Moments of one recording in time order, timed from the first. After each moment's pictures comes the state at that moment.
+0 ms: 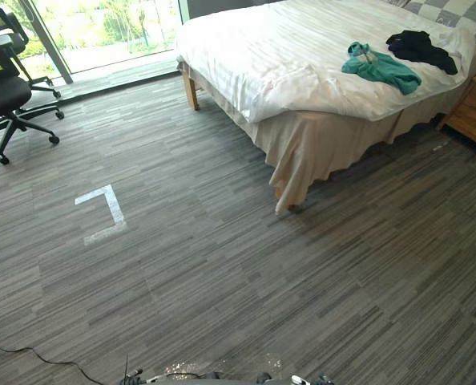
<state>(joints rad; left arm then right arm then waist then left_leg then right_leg) 0.12 0.15 -0.03 1.14 0.05 -0.05 0.04 0.10 -0.13 -0.08 1.16 0.19 -0.06 0.01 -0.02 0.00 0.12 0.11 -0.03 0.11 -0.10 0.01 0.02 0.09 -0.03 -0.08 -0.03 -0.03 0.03</state>
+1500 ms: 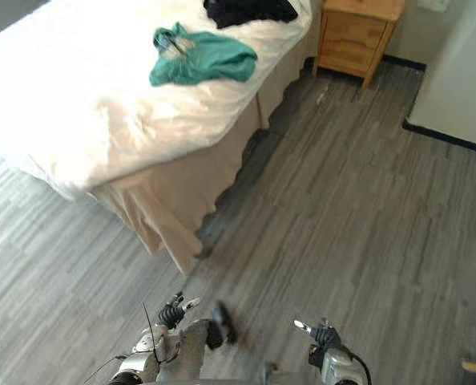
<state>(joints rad) -0.02 0.02 0.00 0.98 -0.22 -0.11 0.05 -0.04 -0.09 -0.15 1.12 0.18 -0.06 -0.06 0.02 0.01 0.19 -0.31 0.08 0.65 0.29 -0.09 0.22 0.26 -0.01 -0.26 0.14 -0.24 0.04</state>
